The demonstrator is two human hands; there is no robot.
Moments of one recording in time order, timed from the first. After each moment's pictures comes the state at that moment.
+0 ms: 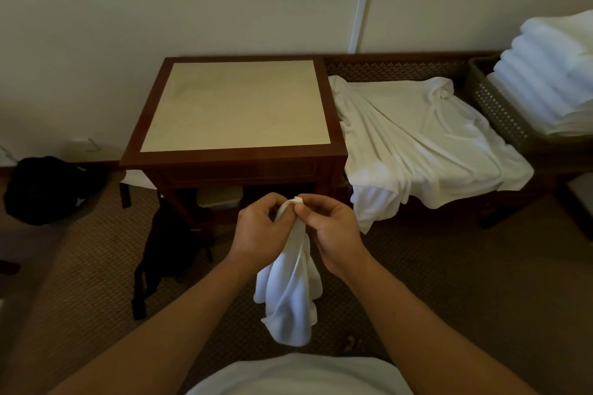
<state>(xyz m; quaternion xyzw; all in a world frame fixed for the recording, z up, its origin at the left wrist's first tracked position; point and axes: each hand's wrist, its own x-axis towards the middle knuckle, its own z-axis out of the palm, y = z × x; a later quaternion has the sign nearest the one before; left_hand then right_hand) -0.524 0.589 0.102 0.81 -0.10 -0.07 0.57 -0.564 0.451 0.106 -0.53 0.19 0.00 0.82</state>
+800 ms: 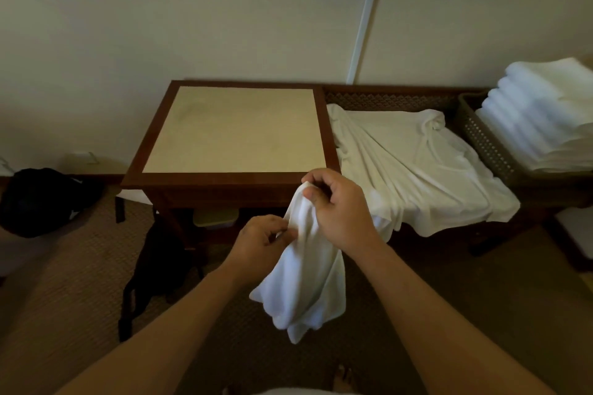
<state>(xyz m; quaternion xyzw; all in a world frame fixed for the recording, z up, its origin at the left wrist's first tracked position) -0.493 0.595 0.098 0.83 -0.20 -0.14 0.50 -0.526 0.421 0.191 -0.85 0.01 -0.15 0.50</state>
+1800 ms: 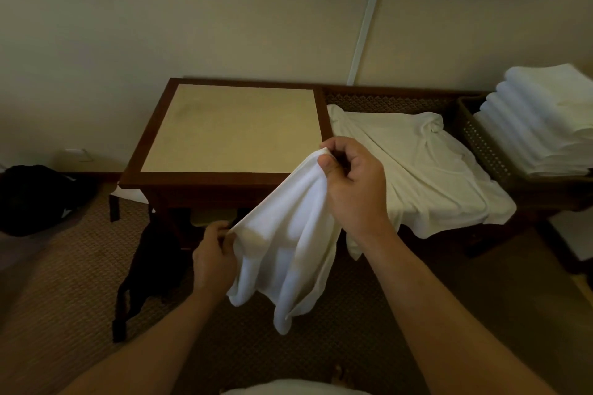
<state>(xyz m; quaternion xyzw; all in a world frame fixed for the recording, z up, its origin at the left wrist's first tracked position) -0.486 0.649 0.037 0.87 0.05 0.02 0.49 -0.515 0.431 0.229 -0.80 0.04 -0.27 0.54</state>
